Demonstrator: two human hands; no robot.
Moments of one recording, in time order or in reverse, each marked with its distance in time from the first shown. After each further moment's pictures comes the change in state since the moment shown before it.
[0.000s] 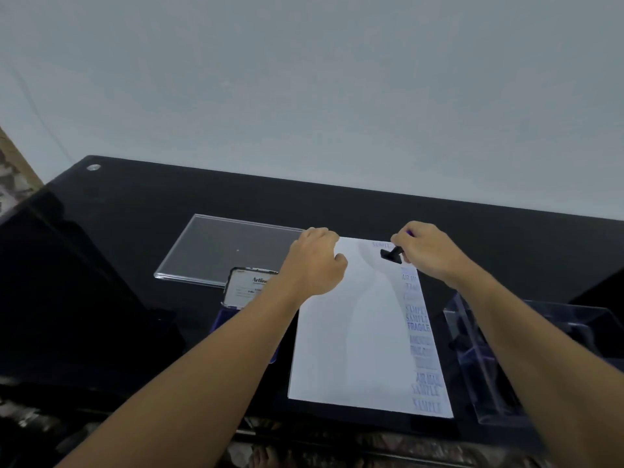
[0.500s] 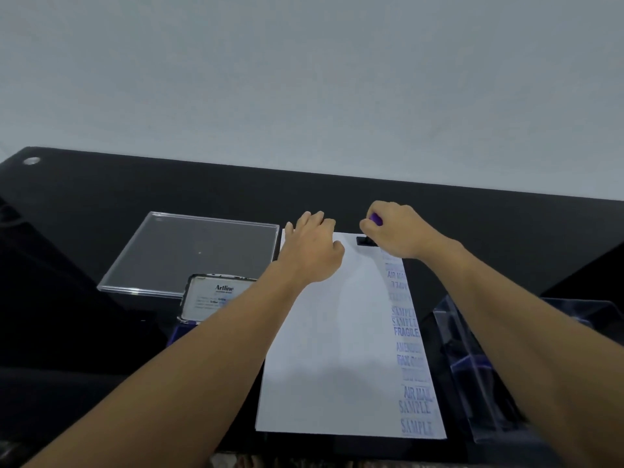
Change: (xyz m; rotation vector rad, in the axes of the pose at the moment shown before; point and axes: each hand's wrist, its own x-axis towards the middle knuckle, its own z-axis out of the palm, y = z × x) left_hand 0.064 0.007 0.041 0.159 -0.037 0.029; right_hand 0.062 0.012 0.013 -0.279 -0.046 -0.163
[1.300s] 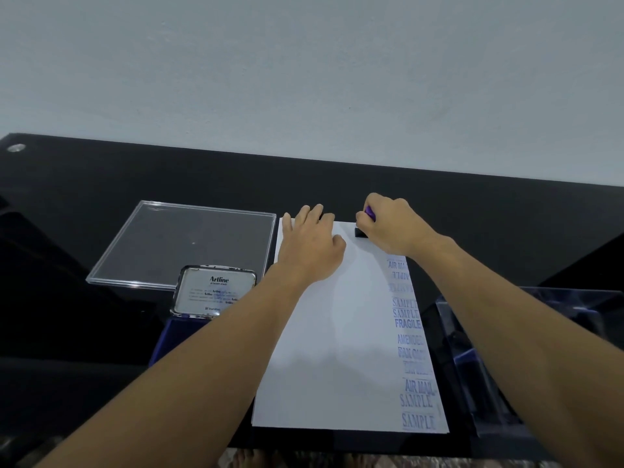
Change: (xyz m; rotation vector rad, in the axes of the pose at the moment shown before) left_hand 0.004 -0.006 0.029 0.019 0.096 0.000; right_hand 0.003 0.005 0.021 -0.007 0.044 -0.008
